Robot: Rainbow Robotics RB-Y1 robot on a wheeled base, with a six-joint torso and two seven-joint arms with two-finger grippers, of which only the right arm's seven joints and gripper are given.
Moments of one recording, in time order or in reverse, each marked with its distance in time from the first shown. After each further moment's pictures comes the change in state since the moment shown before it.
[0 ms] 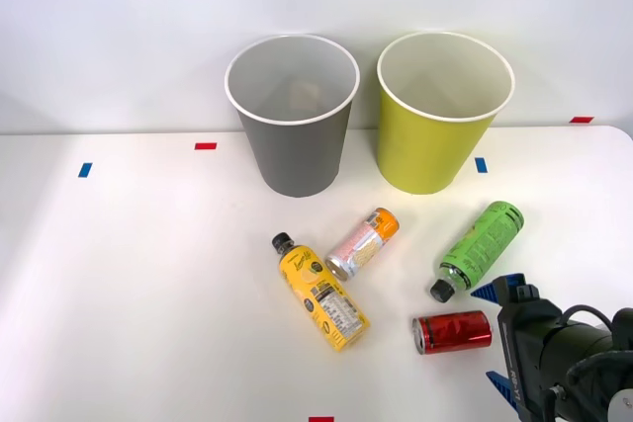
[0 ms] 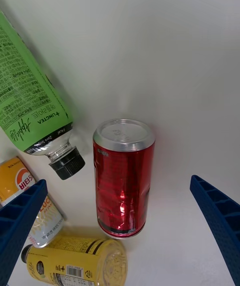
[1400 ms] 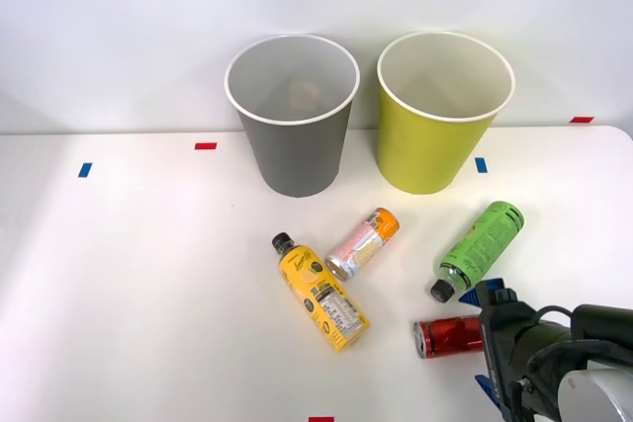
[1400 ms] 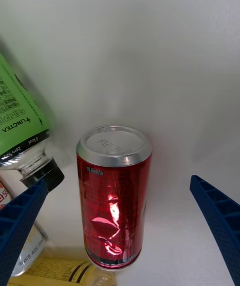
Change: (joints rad) arm -0.032 0.070 0.062 0.088 0.126 0.001 0.022
